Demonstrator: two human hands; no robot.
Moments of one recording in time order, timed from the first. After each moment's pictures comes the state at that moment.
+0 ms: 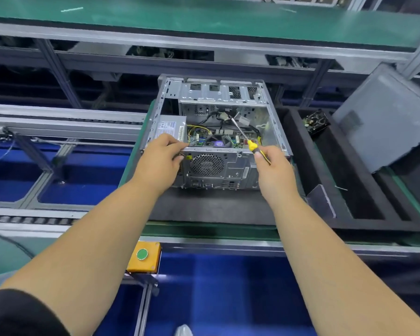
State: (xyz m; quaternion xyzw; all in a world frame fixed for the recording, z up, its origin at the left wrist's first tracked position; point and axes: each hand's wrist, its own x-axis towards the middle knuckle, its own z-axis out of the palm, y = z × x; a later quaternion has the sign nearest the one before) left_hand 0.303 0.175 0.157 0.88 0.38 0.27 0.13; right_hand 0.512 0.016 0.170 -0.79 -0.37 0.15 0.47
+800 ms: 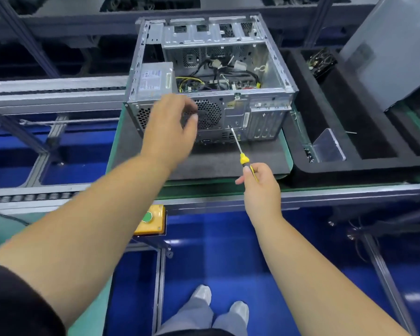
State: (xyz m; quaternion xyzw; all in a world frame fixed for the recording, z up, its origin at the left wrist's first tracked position) left_hand 0.316 0.125 0.147 0.87 0.31 0.35 0.15; right_hand 0.426 -0.051 0.071 -0.80 -0.20 0.25 0.51
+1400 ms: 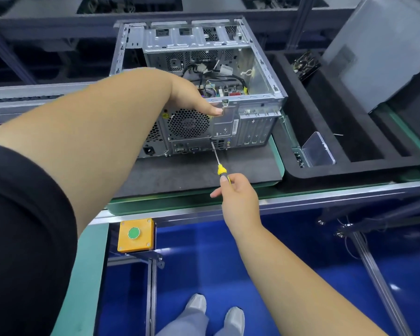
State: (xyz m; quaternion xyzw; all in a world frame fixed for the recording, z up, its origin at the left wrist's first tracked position) left_hand 0.419 0.209 0.206 0.87 0.35 -0.27 0.22; right_hand 0.410 -0.029 0.067 -0.79 -0.19 0.31 0.50
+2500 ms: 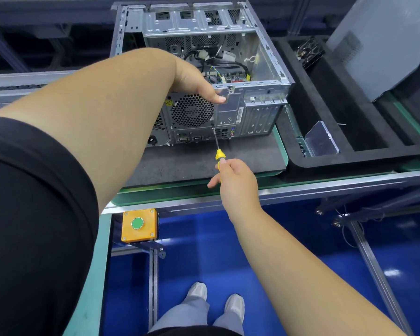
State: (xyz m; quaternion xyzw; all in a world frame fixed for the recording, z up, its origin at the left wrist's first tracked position) left_hand 0.423 0.212 0.202 0.86 0.34 -0.27 0.28; right_hand 0.398 -0.016 0.093 -0.79 -0.17 0.33 0.49
